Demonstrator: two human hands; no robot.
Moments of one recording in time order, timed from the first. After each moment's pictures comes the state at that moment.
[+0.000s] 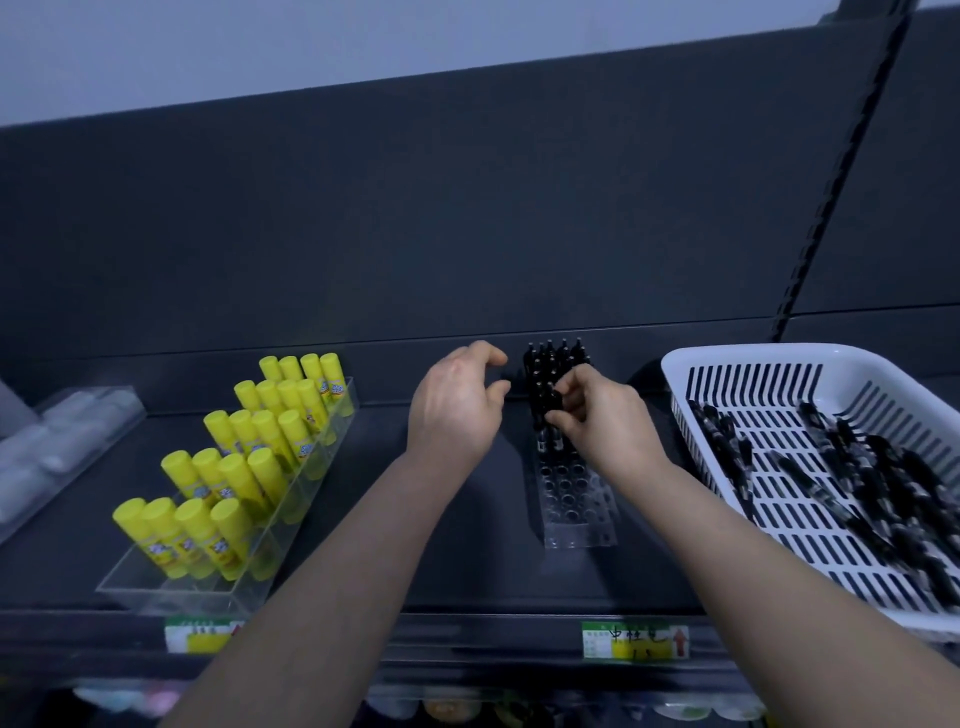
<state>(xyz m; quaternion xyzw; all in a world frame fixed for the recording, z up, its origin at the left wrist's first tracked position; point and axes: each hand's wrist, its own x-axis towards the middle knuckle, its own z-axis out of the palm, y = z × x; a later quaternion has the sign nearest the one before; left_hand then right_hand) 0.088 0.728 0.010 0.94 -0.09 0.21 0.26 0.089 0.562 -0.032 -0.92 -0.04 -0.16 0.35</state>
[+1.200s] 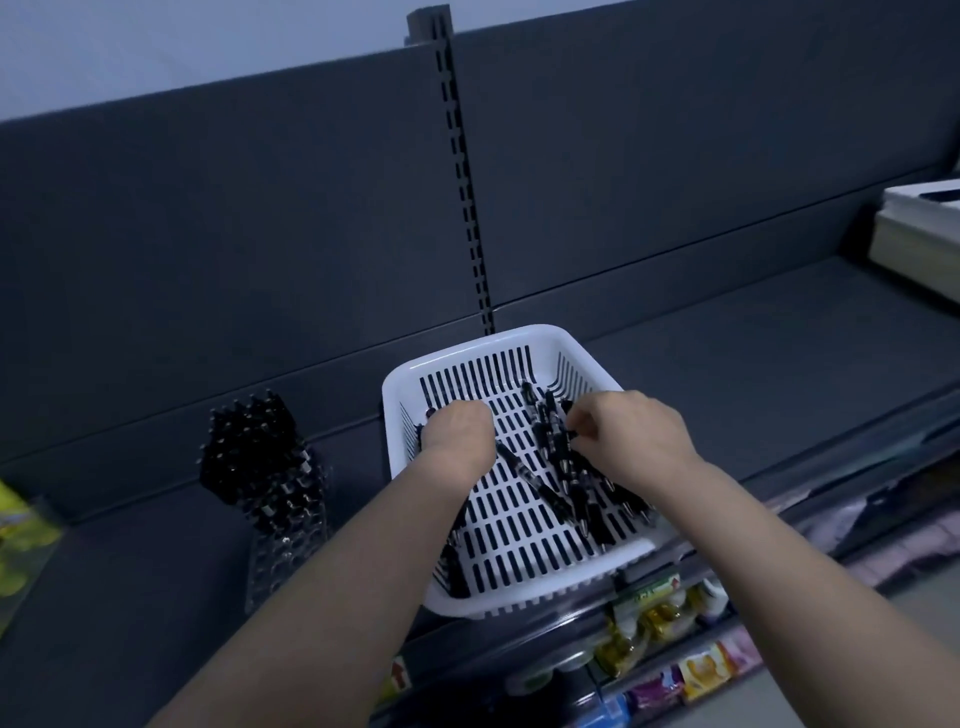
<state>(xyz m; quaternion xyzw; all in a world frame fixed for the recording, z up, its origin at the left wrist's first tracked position) 0.100 0.425 -0.038 0.98 -0.19 -0.08 -0.01 -0.010 0.285 -0.023 -0.98 0.15 -0.07 0.14</state>
